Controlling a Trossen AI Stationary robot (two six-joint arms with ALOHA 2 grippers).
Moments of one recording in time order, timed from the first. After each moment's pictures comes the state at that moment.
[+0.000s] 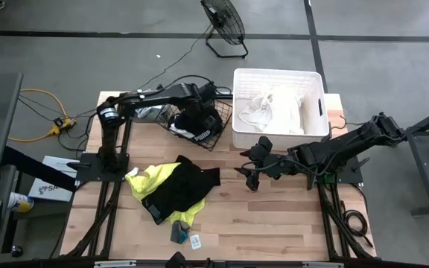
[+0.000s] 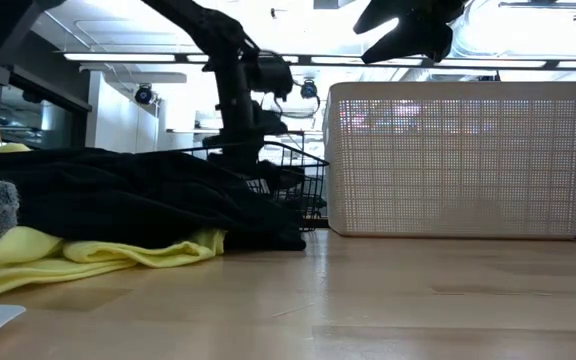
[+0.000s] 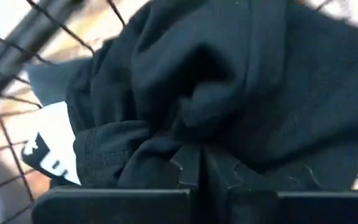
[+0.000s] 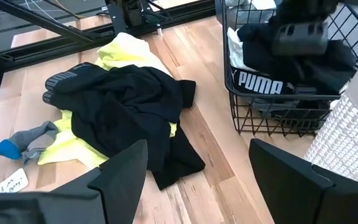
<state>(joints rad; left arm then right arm) 0.48 1.91 1.58 -0.89 -0.11 -0.30 0.31 1.30 0.96 -0.27 0.49 0.47</state>
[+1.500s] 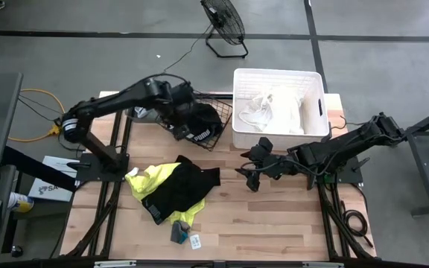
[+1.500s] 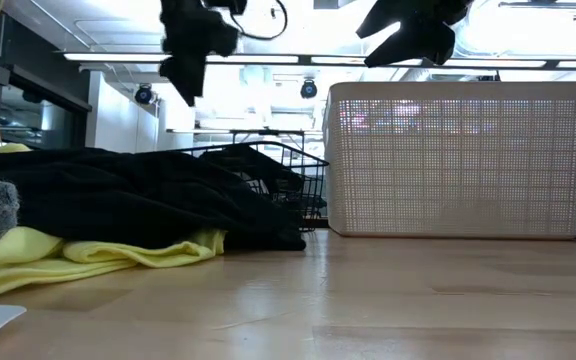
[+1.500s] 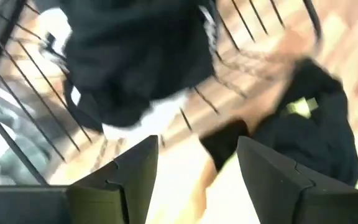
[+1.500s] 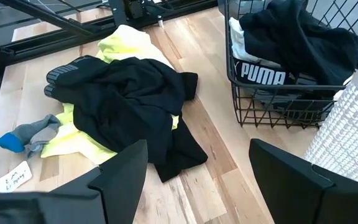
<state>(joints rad) 0.38 1.55 1.58 -1.30 0.01 -0.18 0.31 1.30 0.96 -0.29 0.47 0.50</state>
